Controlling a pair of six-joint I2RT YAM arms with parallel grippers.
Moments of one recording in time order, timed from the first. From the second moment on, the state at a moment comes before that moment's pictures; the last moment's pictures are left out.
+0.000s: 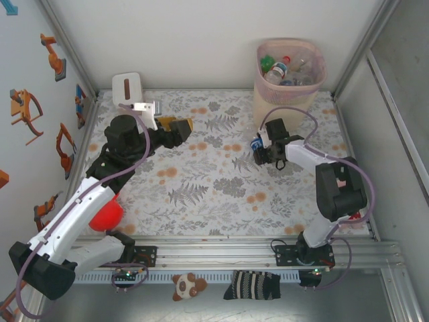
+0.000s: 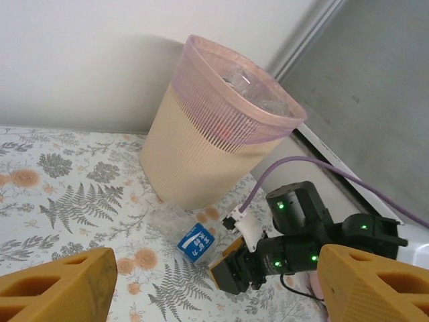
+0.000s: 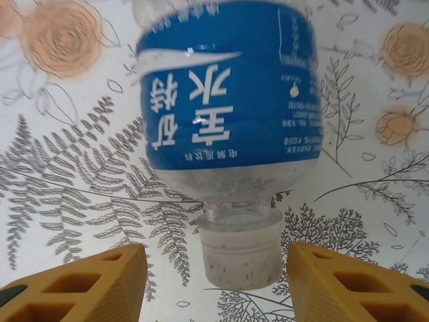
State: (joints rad) left arm -0.55 1.04 1.03 -0.16 0.25 -0.49; right arm 0.31 1.71 1.05 -0.45 -0.03 -0.04
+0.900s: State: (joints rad) left arm -0.54 1.04 1.03 -0.16 0.25 -0.50; right arm 0.31 1.83 1.17 -0.54 -0.01 -0.06
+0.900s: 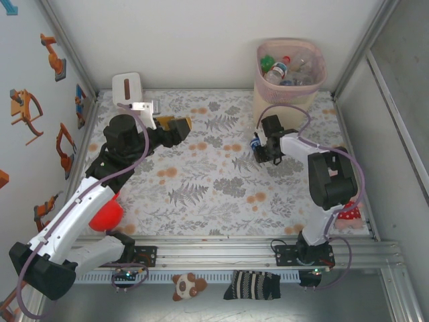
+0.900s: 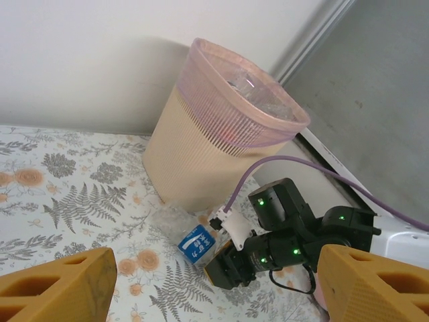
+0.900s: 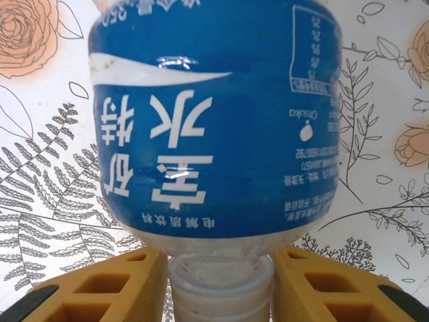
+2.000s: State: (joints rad) left arm -0.53 1.03 1.02 -0.15 0.25 -0.51; right arm 0.31 1.47 1.37 -0.79 -0.19 -0.06
